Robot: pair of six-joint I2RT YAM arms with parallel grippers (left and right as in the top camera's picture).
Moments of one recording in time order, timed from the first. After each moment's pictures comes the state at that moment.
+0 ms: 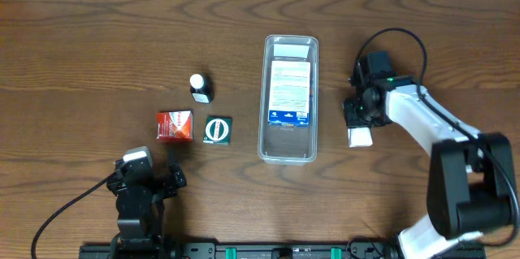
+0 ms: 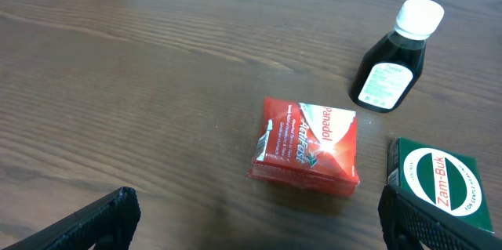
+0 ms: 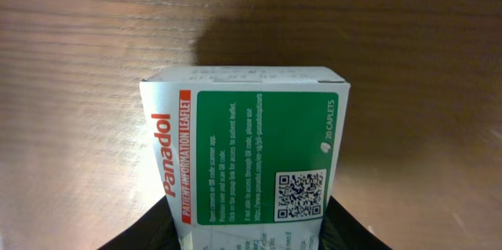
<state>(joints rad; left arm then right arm) -0.03 0.01 0.16 -0.59 -0.22 -0.15 0.18 1.76 1.04 -0.68 -0.02 0.14</state>
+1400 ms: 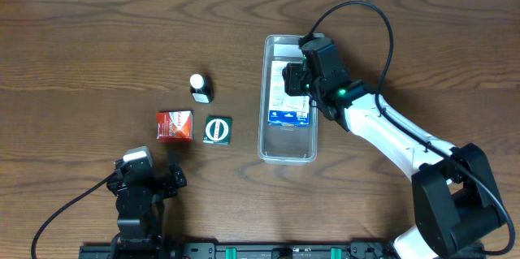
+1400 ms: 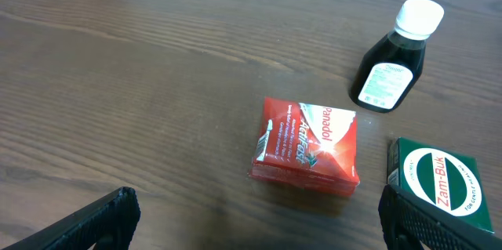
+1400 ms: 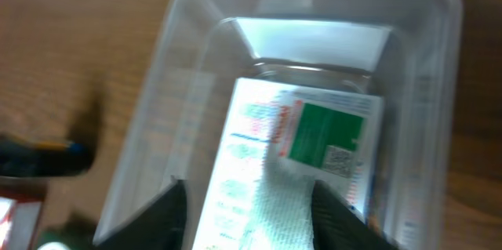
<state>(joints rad) -0.03 0.01 0.16 -0.59 -0.22 -0.15 0.49 1.74 1.11 -0.17 -0.05 0.47</state>
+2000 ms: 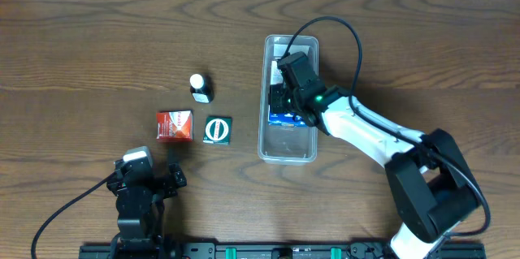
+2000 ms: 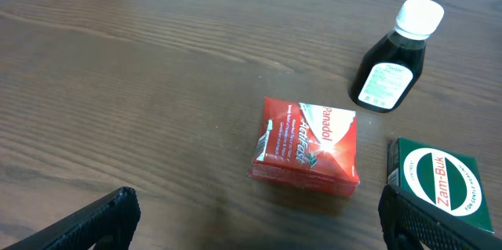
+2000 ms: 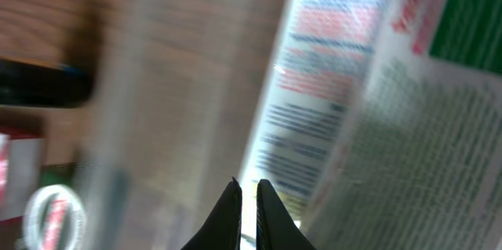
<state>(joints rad) -0.03 0.01 0.16 -0.59 -0.22 -0.15 0.59 1.85 1.13 -0.24 -0.07 0.55</state>
